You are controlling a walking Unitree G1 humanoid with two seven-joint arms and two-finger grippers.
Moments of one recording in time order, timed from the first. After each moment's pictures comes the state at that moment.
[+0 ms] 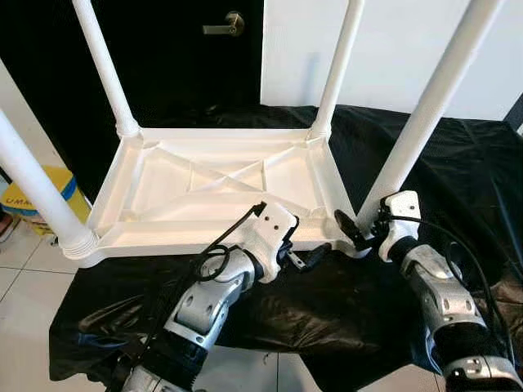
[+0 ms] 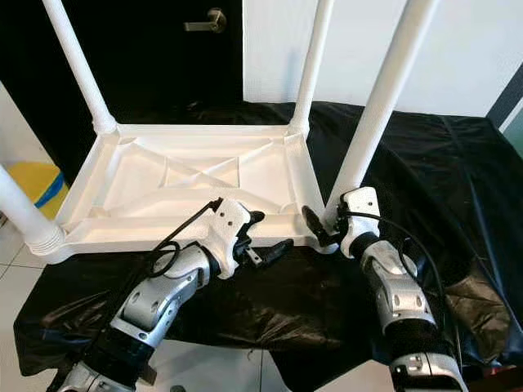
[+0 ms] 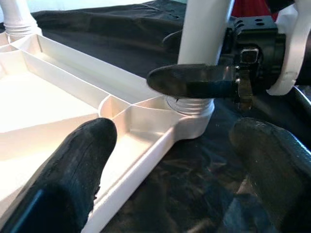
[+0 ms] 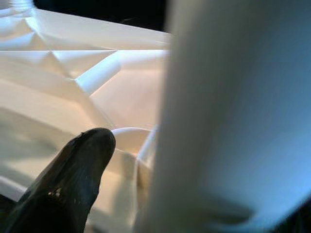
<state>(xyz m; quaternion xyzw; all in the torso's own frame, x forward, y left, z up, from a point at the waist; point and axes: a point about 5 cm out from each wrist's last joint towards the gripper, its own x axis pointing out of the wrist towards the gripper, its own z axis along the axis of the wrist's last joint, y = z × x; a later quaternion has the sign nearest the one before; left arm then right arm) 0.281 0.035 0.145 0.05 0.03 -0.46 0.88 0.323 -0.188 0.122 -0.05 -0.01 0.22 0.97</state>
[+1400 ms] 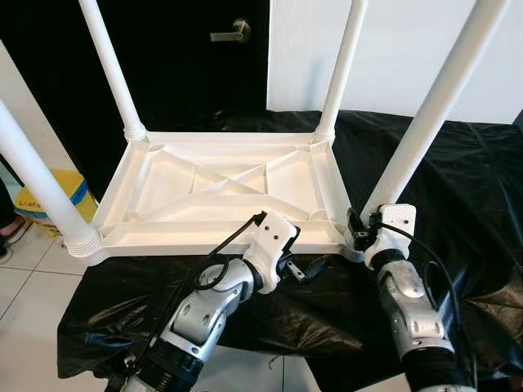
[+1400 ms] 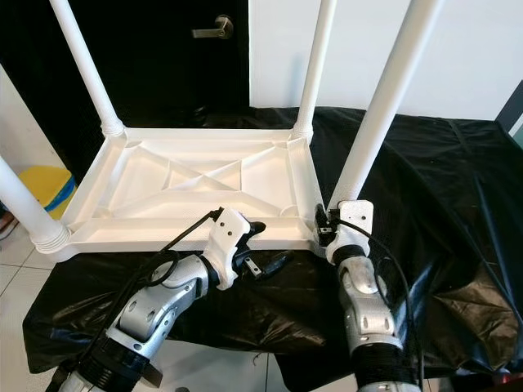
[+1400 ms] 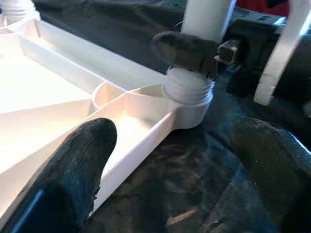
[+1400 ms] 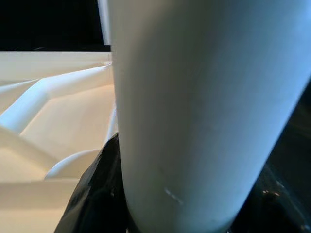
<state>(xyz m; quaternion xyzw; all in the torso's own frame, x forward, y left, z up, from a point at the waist) 0.268 0.037 0.135 0.04 0.05 -0.48 0.88 0.295 -0.164 0.110 0.02 -0.03 -0.06 1.00</state>
